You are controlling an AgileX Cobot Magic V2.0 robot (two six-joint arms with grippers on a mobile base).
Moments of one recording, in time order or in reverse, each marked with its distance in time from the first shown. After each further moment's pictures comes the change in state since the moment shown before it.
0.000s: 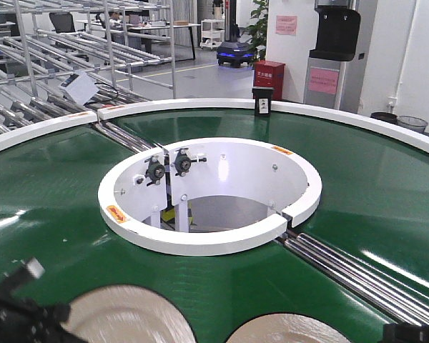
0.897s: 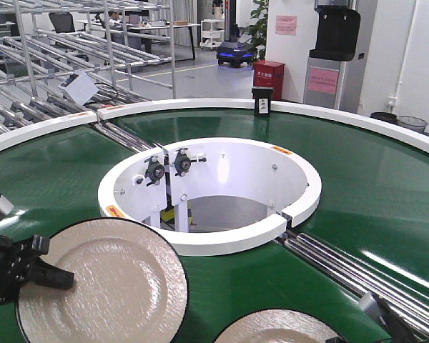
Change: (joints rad) left arm 0.048 -0.088 -0.159 -0.004 0.055 -0.125; right arm -0.015 0.460 -0.032 0.764 0.226 -0.734
